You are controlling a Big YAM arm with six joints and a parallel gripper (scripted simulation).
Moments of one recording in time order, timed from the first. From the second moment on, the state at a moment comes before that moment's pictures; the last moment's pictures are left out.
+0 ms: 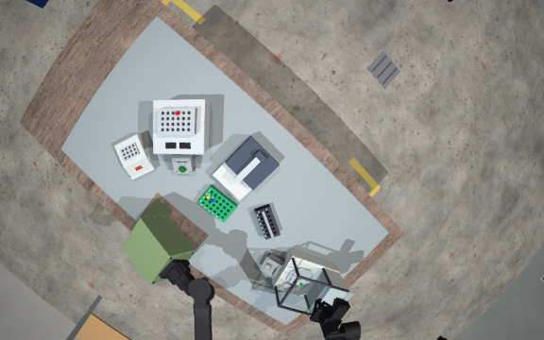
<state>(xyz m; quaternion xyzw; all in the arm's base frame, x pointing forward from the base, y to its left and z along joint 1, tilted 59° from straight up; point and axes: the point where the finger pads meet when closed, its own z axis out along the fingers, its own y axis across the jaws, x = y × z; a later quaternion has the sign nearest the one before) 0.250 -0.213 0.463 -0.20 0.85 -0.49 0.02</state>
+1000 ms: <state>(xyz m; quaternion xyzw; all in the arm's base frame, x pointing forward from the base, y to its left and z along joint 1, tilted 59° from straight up) 0.250 -0.214 0.463 -0.21 0.84 -0.50 0.01</state>
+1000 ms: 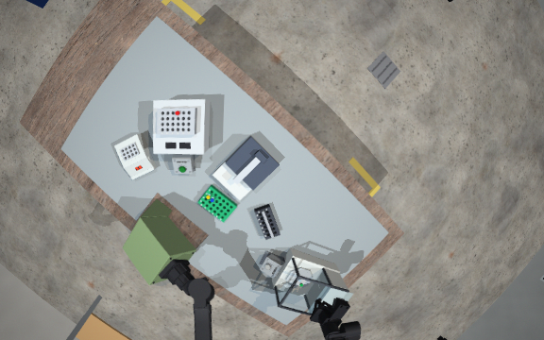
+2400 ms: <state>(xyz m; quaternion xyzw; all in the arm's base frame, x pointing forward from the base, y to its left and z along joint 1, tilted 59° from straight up) 0.250 -0.213 0.462 -0.21 0.84 -0.49 0.01</state>
